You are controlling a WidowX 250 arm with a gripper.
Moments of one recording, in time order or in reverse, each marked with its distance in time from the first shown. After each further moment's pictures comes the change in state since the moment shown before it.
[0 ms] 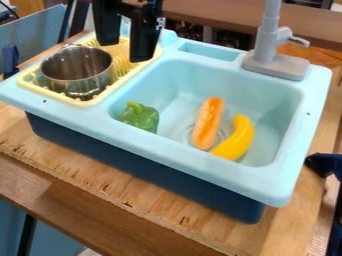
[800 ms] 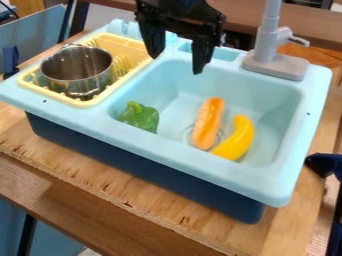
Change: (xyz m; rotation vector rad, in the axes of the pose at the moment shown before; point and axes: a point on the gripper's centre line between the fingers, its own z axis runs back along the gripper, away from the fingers) arm 0.050 -0.033 -0.004 0.077 -0.428 0.269
